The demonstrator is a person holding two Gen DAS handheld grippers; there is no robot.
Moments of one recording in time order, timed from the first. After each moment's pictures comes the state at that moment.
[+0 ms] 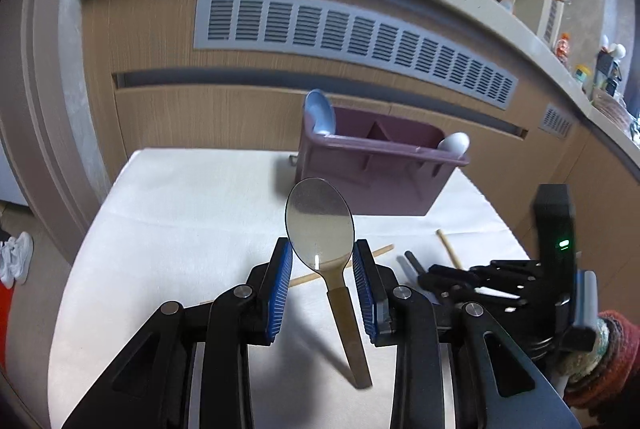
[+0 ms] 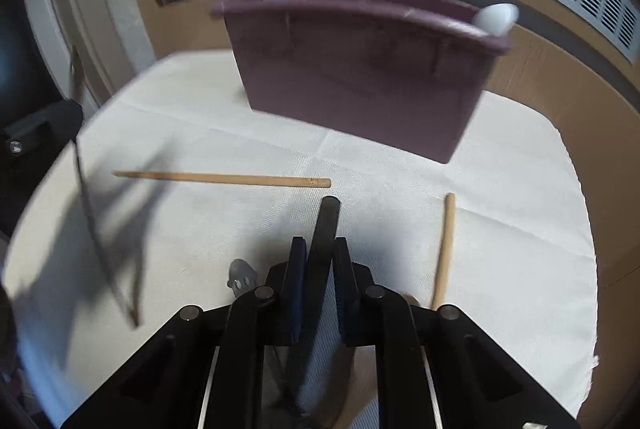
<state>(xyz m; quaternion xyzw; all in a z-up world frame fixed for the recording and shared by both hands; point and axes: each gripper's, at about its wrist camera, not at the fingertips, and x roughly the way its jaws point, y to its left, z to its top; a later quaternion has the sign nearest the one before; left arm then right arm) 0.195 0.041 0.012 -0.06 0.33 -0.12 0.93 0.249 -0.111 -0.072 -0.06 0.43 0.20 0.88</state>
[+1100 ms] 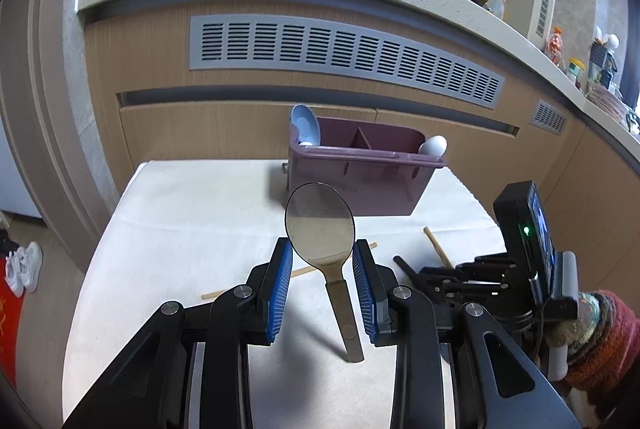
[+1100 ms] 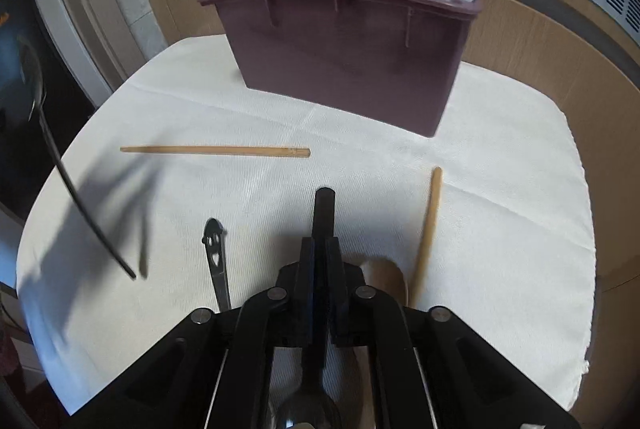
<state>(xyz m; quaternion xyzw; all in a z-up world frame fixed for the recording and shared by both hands) 0.175 0.032 0.032 -0.05 0.33 -0.12 0.94 0.259 -0.149 -0.075 -0.07 0.48 0.23 0.85</state>
